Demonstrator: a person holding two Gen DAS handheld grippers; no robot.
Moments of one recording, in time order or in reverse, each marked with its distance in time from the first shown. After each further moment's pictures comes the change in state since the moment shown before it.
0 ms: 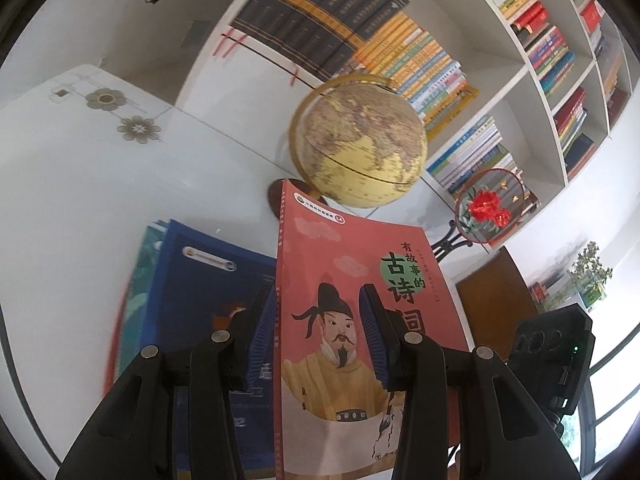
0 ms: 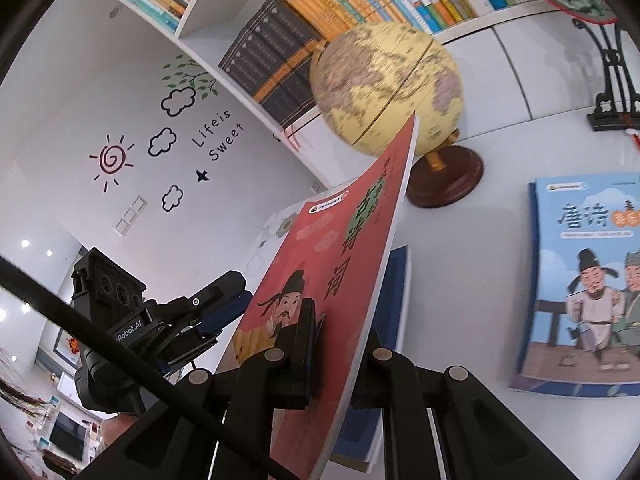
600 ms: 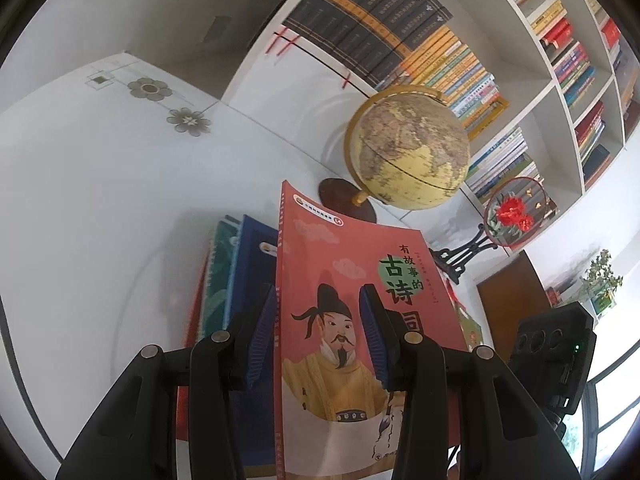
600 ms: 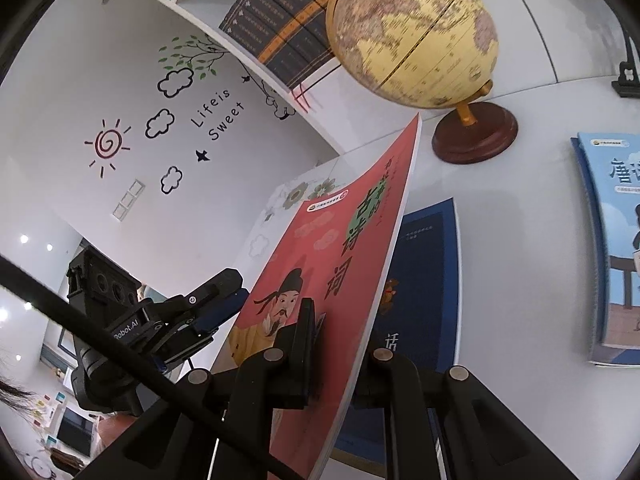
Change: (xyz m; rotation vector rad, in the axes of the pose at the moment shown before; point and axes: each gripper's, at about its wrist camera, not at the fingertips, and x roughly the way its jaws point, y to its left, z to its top) left arm -0.018 0.059 -0.001 -0.028 0.013 0.056; right arm 0.059 0.021 -0.025 0.016 0.068 0.008
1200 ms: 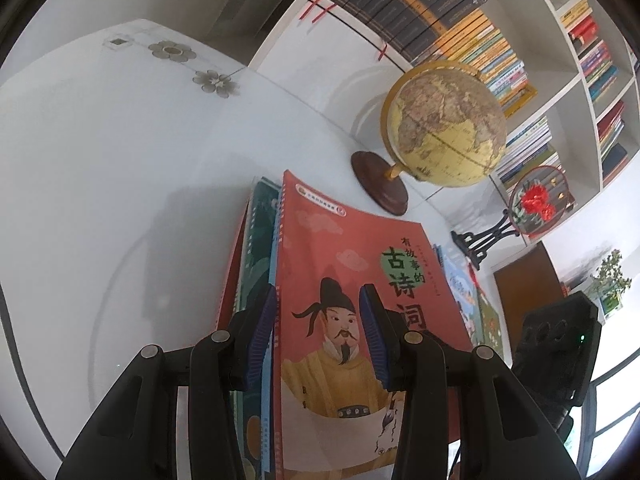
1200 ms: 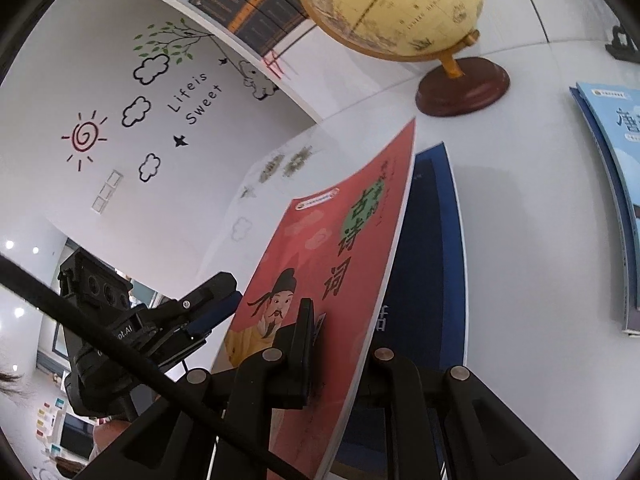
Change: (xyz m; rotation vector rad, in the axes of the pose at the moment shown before) left arm 0.024 0.034 -0.017 -0.029 0.076 0.036; right arm 0.037 -0.013 -0.018 0.058 0.069 -0.057
